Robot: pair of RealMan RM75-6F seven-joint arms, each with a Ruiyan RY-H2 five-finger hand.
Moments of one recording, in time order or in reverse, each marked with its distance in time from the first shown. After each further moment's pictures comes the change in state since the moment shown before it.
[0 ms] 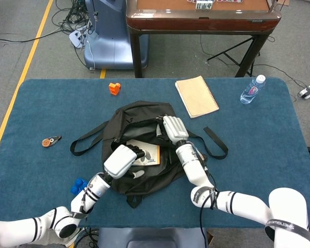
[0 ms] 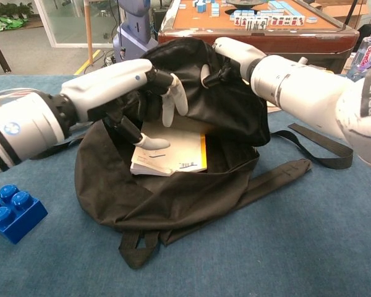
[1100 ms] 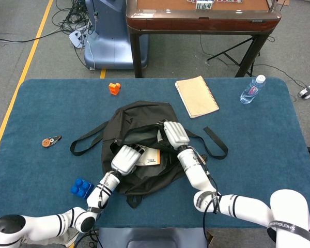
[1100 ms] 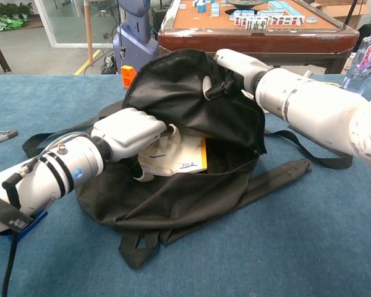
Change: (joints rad) left arm -0.082 -0.205 0.034 0.252 -0.321 -0.054 0.556; right arm -0.029 0.009 -0.053 -0.023 -0.042 0.007 0.038
